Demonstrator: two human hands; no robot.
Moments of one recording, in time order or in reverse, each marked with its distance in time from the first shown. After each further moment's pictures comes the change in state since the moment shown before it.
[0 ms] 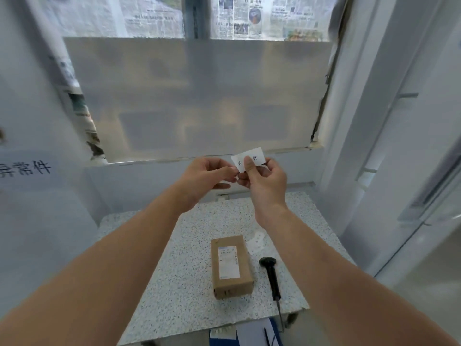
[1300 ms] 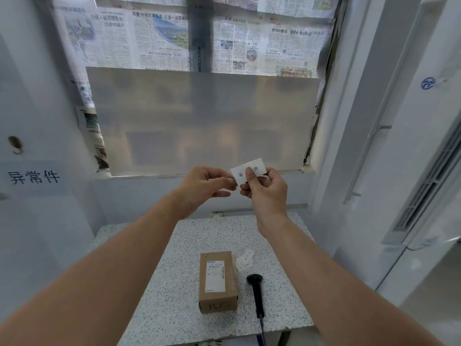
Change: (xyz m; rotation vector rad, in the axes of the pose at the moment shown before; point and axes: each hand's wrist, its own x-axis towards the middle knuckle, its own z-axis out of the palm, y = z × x) left_hand -0.027 0.042 0.041 -0.057 0.013 0.090; right_hand -0.018 -0.055 -0.043 -0.038 -0.042 -0.079
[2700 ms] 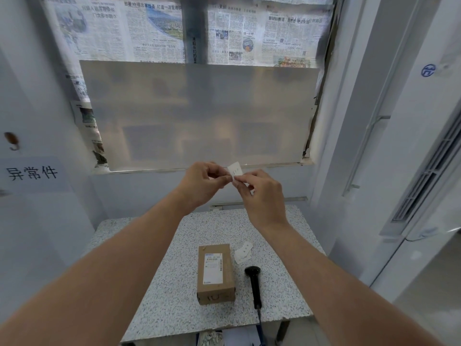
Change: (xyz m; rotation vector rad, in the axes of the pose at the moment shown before) left_hand 0.013 -0.018 0.018 0.351 0.165 0.111; right_hand 0.002 0.022 -0.033 -0.796 -0.141 -0.620
